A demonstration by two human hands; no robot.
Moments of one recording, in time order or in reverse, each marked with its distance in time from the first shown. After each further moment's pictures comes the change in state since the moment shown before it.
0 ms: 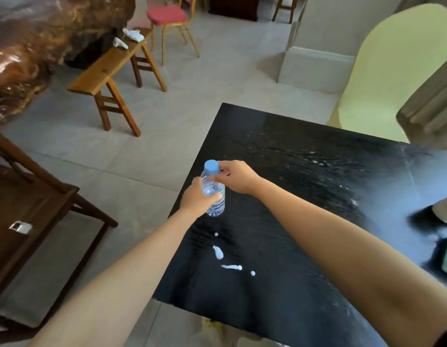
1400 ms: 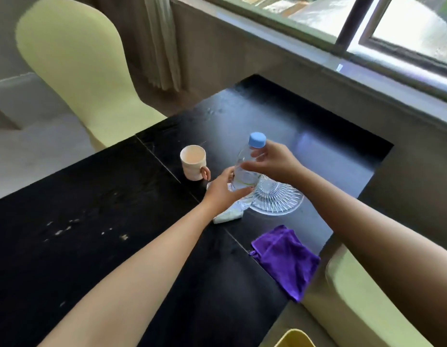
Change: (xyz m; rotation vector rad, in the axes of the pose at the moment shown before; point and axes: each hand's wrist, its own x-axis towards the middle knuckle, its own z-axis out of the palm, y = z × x) left_hand -0.149 0.399 0.479 0.031 -0.965 0.787; right_hand -0.435 0.366 -0.304 0.237 1.005 0.742
